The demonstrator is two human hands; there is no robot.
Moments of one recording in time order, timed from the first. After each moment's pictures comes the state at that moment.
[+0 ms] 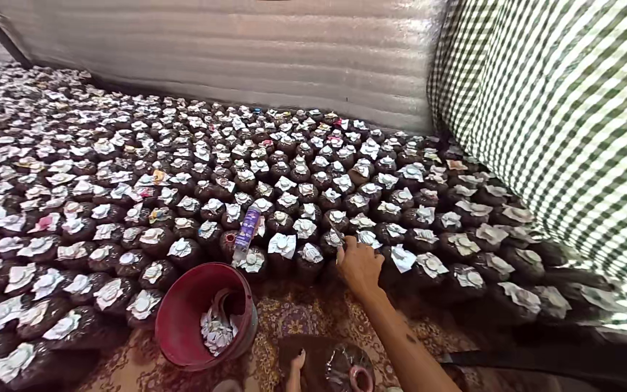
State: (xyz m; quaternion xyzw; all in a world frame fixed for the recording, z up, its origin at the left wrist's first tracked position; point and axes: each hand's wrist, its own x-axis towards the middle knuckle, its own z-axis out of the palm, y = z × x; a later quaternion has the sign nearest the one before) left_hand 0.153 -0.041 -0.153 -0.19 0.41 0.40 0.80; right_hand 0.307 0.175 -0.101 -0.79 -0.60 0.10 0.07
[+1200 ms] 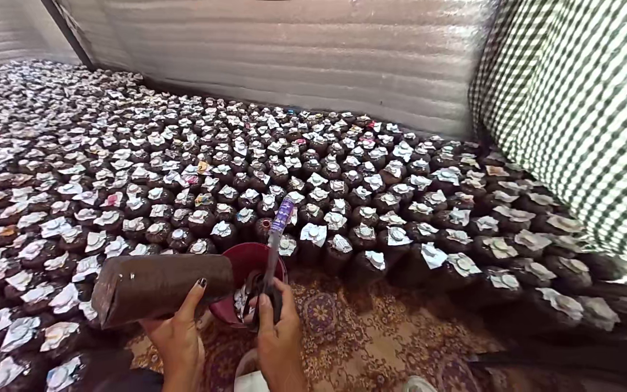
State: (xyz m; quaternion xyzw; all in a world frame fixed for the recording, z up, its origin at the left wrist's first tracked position) left_hand -0.067 -0.009 -0.054 0.16 0.60 0.76 0.21; right_hand 0.071 -0.017 -0.065 -0.52 -0.51 0.48 0.49
